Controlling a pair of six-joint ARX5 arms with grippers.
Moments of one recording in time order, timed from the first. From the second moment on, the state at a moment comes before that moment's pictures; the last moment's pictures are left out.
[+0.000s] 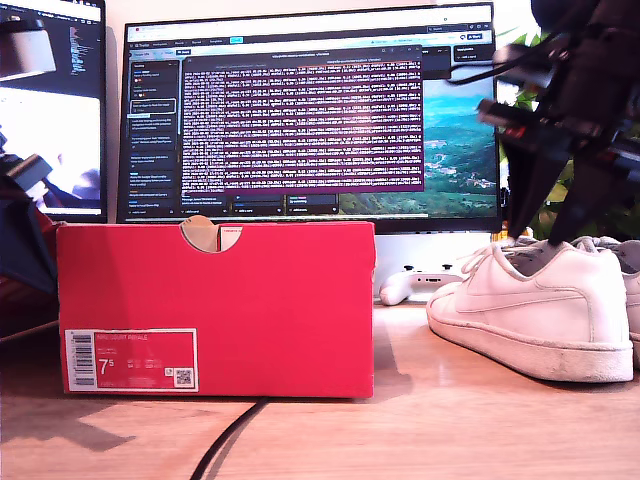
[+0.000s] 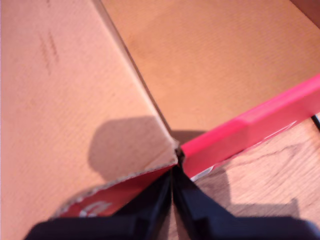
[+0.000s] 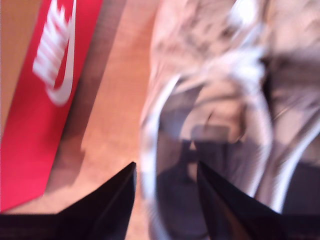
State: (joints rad) left arm -0.49 1.00 0.50 -0.28 -0.04 0.06; right arm 0.28 1.48 1.10 -0.75 -0.14 0.09
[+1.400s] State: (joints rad) left arm -0.49 1.00 0.50 -0.30 -0.04 0.06; right arm 0.37 1.70 1.36 -0.84 -0.15 0.19
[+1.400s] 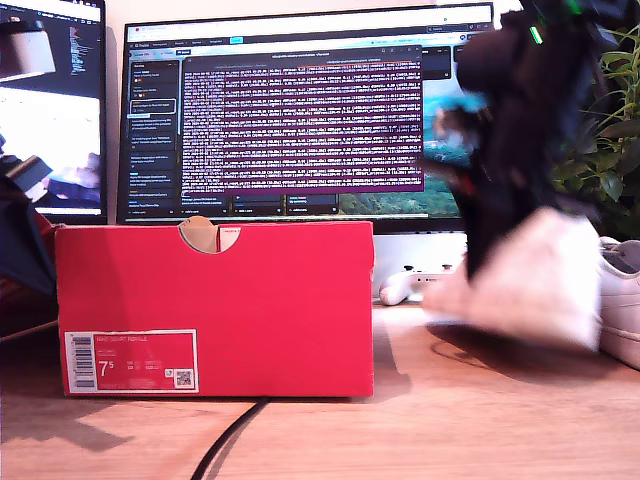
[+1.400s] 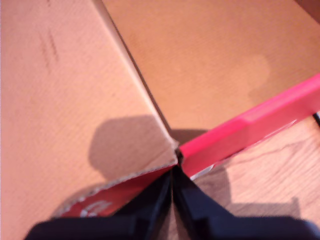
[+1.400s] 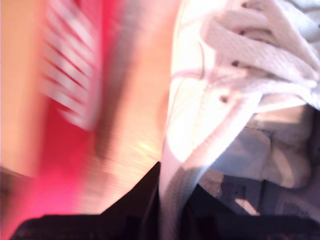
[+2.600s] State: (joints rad) left arm -0.49 1.00 0.50 -0.31 -0.04 0.06; right arm 0.75 1.89 1.70 -0.49 -0.22 0.71
